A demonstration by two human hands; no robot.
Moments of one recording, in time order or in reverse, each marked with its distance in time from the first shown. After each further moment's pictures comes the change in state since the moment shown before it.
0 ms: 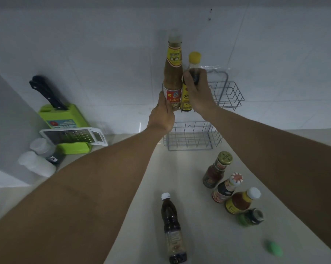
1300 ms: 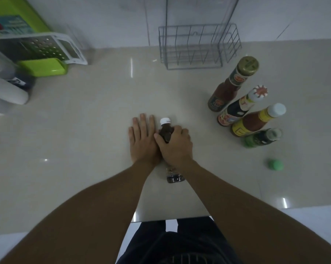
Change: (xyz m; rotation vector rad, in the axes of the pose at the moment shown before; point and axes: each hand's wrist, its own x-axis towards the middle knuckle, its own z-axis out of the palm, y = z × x) left_hand -0.252 -0.212 0.078 0.834 -0.320 -0.178; right_hand -0.326 0.134 0.092 -0.621 -0.276 0.634
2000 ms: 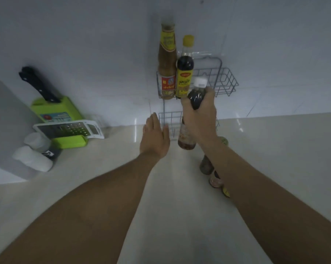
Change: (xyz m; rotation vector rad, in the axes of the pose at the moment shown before) left_hand 0.097 0.064 -0.205 -0.536 0.241 0.143; right_hand 0.061 -0.134 -0.225 0.714 0.496 -0.495
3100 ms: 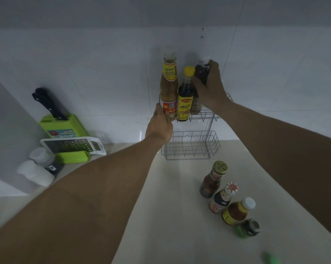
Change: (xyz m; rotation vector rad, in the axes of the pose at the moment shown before) left_hand 0.075 0.066 -0.047 -0.210 0.119 0.010; right_hand 0.157 -0.017 -0.010 -0.215 -0.227 -0.248
